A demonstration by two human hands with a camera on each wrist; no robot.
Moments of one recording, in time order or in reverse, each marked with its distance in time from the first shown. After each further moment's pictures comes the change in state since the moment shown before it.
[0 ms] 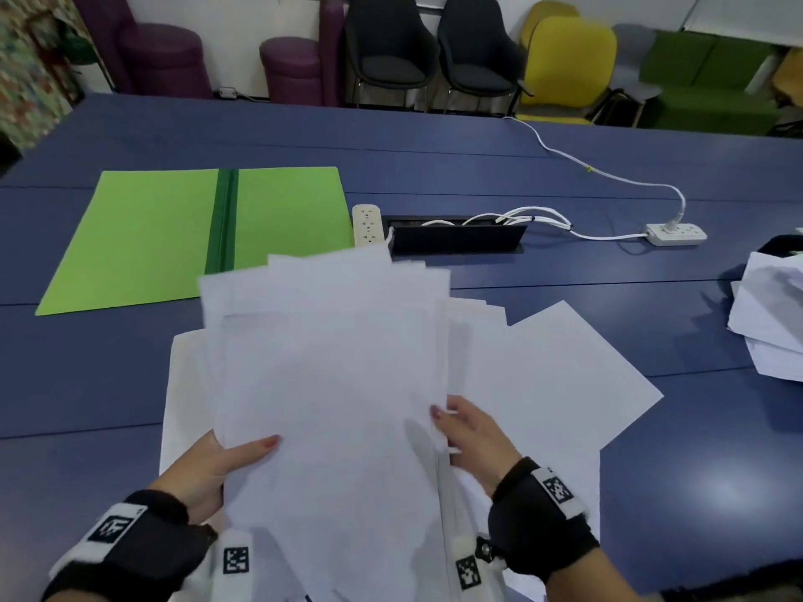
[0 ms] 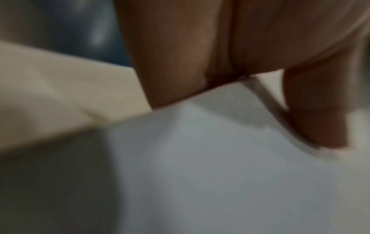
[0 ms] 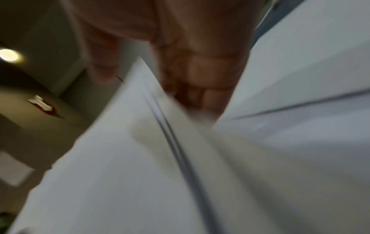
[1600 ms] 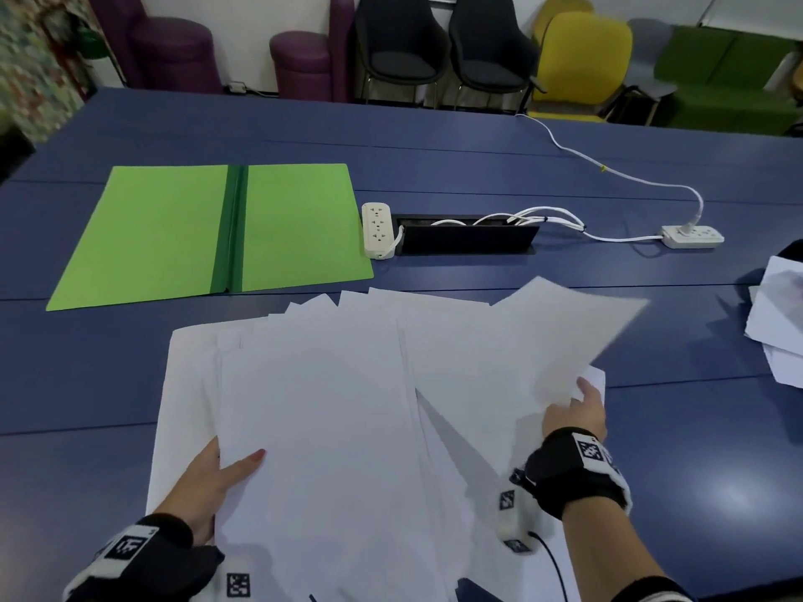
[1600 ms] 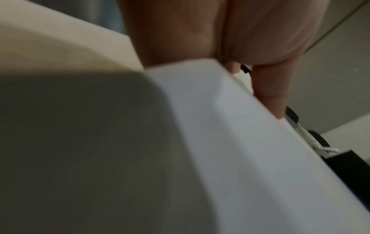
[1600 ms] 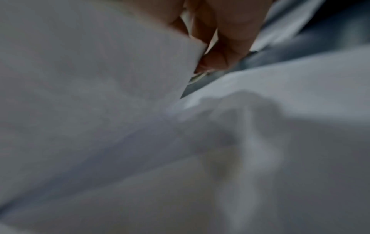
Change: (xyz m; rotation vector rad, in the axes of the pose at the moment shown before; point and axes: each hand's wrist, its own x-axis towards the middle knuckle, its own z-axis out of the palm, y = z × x) left_hand 0.019 -0.039 -0.035 0.098 0.269 -0.028; right_hand 0.034 -0.005 -0.078 -0.255 0.911 0.156
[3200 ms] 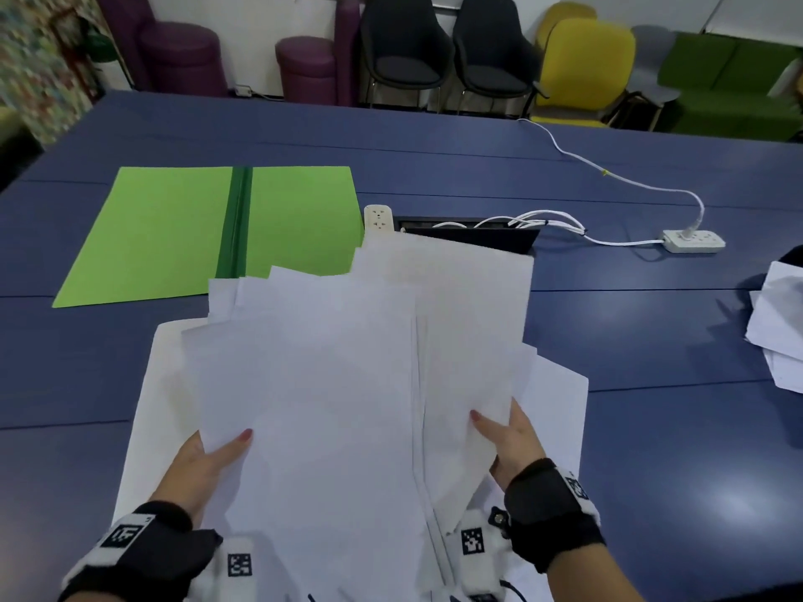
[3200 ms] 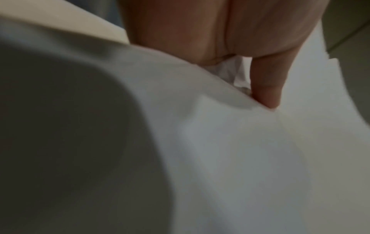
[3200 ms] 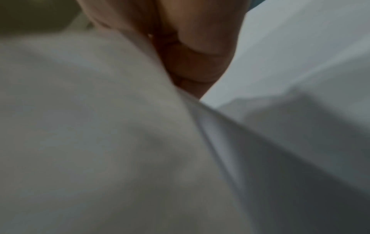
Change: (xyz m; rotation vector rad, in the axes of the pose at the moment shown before) left_hand -0.020 0.022 0.012 -0.025 0.107 0.166; right_hand -0.045 0.020 0.034 0.450 -0.660 -0.067
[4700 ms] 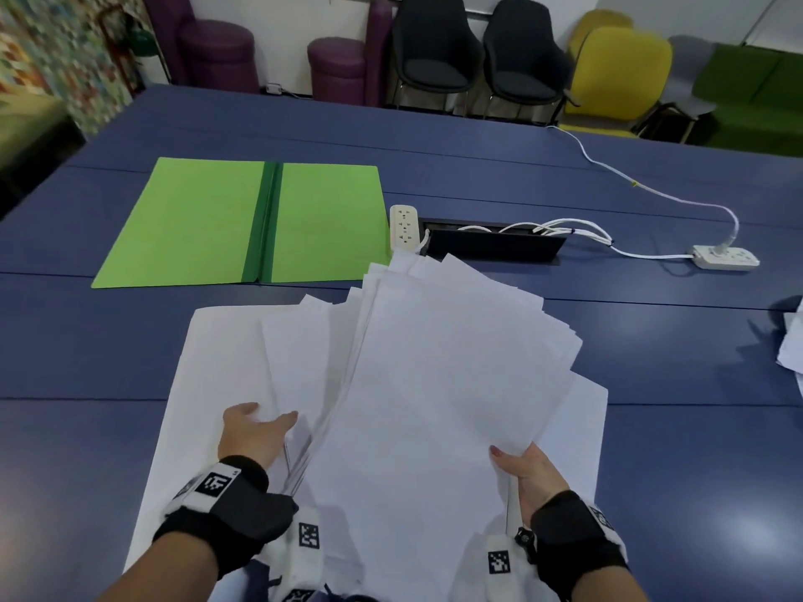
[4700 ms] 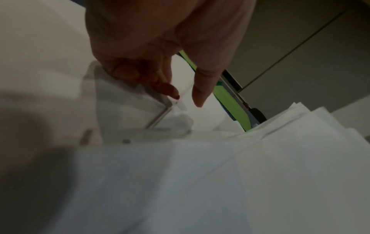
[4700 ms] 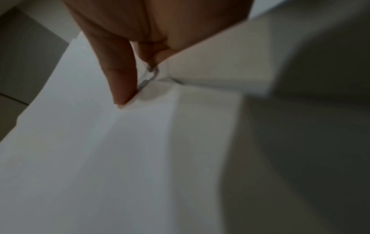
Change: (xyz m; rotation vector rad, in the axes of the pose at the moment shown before) left_hand 0.023 -0.001 0.033 0.286 0.353 -0.169; right_hand 0.013 0.048 -0.033 0.180 -0.153 0.060
